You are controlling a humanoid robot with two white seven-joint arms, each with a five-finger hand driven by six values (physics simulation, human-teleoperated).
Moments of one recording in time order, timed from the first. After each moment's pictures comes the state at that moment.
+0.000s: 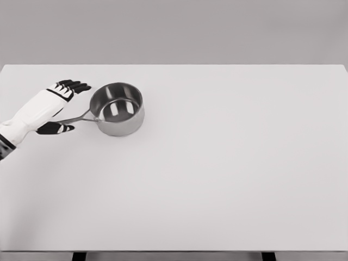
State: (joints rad) left arm -0.21 0.64 -0.13 -1.42 -0.57 -0.61 -0.12; right arm -0.05 0.00 0.16 0.15 0.07 -0.28 0.27
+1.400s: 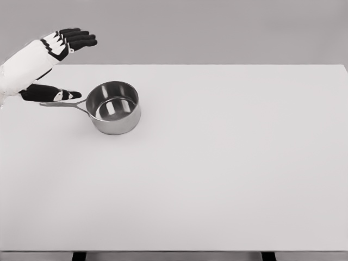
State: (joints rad) left arm -0.40 0.90 -0.36 -1.71 -0.12 -0.61 -0.11; right arm -0.05 0.00 0.16 0.15 0.07 -0.28 0.27
